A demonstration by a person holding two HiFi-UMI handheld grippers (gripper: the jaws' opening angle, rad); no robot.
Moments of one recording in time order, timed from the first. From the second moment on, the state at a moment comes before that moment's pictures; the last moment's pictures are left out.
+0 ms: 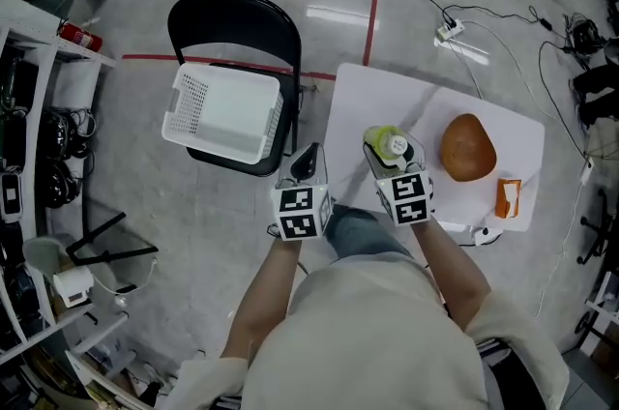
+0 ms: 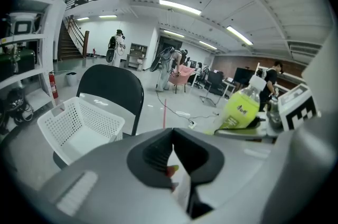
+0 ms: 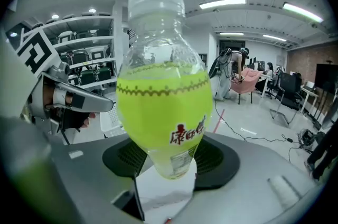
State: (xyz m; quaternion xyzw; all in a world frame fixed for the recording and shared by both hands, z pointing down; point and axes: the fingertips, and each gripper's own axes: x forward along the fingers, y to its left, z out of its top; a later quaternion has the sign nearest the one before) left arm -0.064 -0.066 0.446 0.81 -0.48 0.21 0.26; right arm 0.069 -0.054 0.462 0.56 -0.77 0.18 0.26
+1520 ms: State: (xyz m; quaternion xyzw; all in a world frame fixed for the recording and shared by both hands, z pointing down) left arm -0.161 -0.120 0.413 0.80 -0.52 0.17 0.24; right arm -0.021 -0.101 0.408 0.51 -0.81 0.15 0.26
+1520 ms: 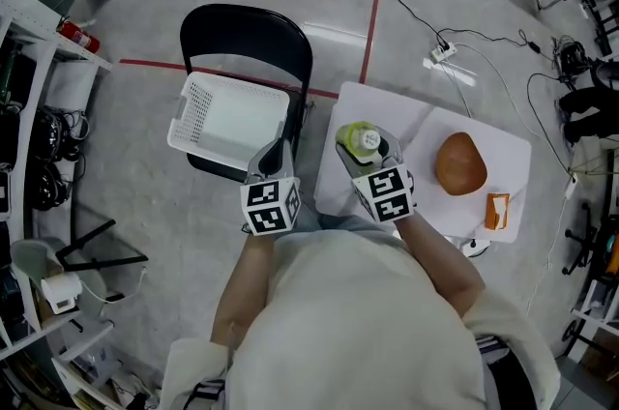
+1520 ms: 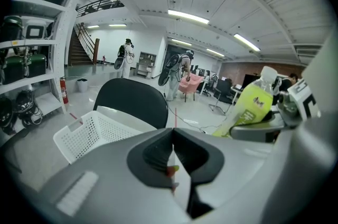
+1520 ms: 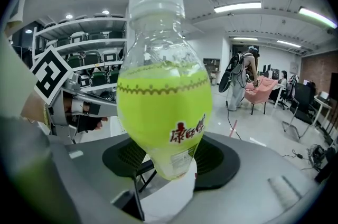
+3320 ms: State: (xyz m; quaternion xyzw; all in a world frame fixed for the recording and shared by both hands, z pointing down) left arm -0.393 -0.209 0.487 0.71 -0.61 0.18 0.31; right arm -0.295 -0.240 0.505 0.34 -0.87 0.15 0.31
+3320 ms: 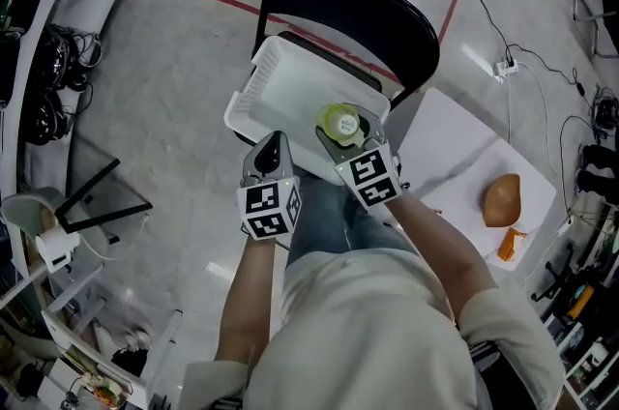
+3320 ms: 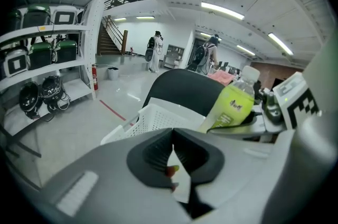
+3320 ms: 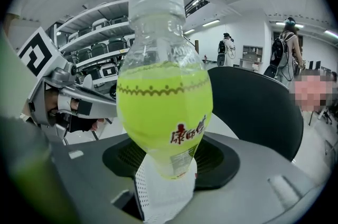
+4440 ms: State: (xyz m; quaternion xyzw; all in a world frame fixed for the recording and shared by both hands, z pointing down) left arm -0.447 -0.279 0.590 0.70 -0.59 0.19 0.36; right arm -0.376 -0.319 0.637 0.33 -0.86 0.16 0.36
